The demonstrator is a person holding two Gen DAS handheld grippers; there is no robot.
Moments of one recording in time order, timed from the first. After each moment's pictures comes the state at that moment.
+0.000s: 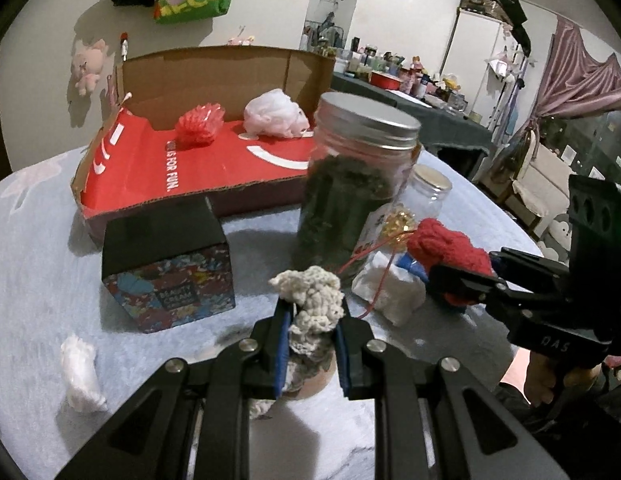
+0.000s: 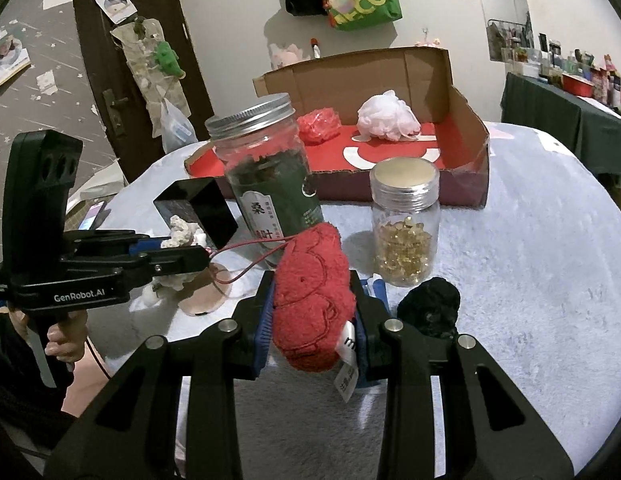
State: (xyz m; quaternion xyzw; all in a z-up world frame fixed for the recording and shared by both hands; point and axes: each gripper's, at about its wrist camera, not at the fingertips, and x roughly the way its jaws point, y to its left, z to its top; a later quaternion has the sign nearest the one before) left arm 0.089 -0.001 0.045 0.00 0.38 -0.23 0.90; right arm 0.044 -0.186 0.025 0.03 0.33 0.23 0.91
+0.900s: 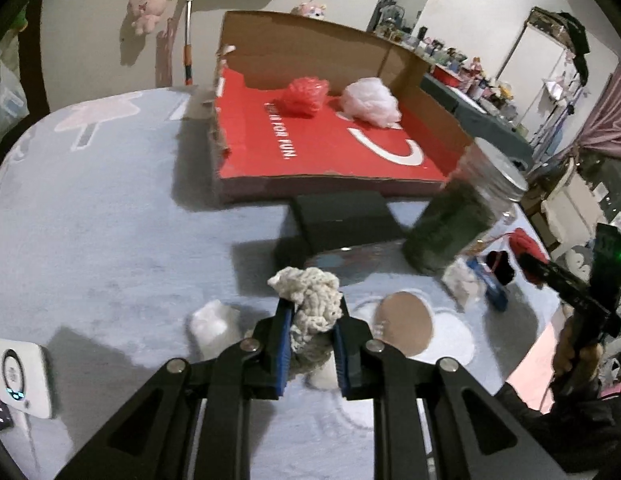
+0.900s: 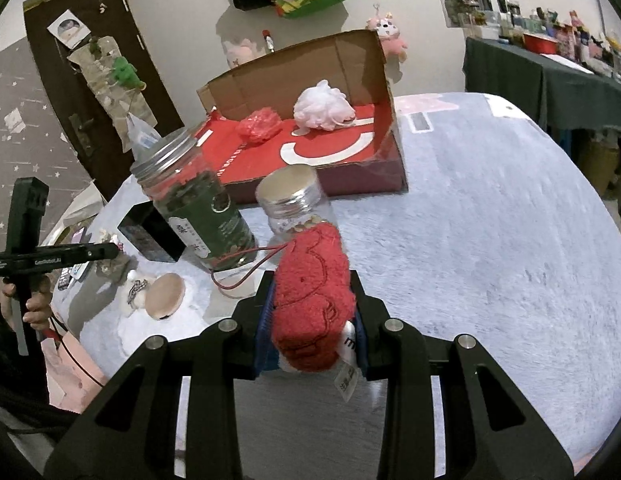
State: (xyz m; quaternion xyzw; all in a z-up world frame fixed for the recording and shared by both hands) left arm 0.110 0.100 0.064 -0.05 0.46 -0.16 0.87; right arm 0.061 -0.252 0.039 0.08 0.38 0.18 0.90
